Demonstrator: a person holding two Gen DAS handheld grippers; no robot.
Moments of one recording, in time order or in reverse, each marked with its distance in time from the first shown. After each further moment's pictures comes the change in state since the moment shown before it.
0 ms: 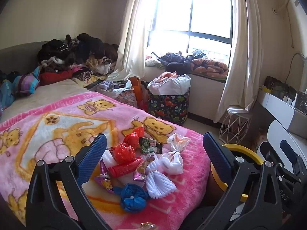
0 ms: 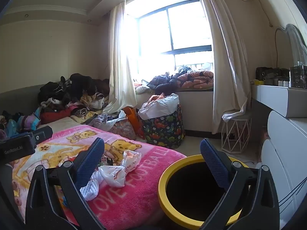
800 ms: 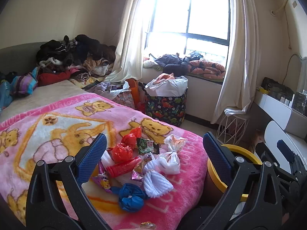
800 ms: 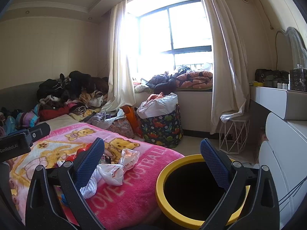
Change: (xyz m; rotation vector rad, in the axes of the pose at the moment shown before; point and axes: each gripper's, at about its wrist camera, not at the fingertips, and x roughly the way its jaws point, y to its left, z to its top) left arm -0.003 -0.003 0.003 -0.008 -0.009 -0.016; right arm -0.001 -0.003 0.000 -0.004 0.001 -0.004
